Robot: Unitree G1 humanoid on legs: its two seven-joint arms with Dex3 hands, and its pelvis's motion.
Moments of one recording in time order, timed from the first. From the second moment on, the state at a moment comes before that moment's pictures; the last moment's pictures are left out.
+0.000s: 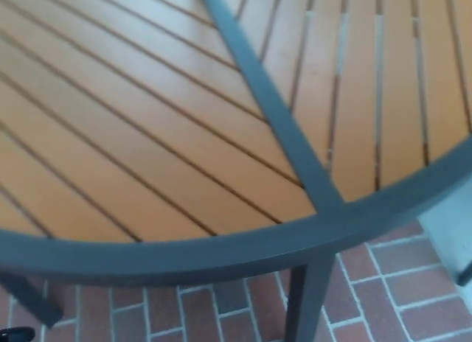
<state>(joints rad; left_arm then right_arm) -0.11 0.37 0.26 1.16 -0.08 -0.29 0.10 0.21 -0.94 -0.46 -0.25 -0.82 -0.41 -0.10</state>
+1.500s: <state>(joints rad) -0.06 0.40 0.26 1.17 -0.07 -0.22 0.07 0.42 -0.73 -0.56 -0.47 -0.73 -0.24 0.05</state>
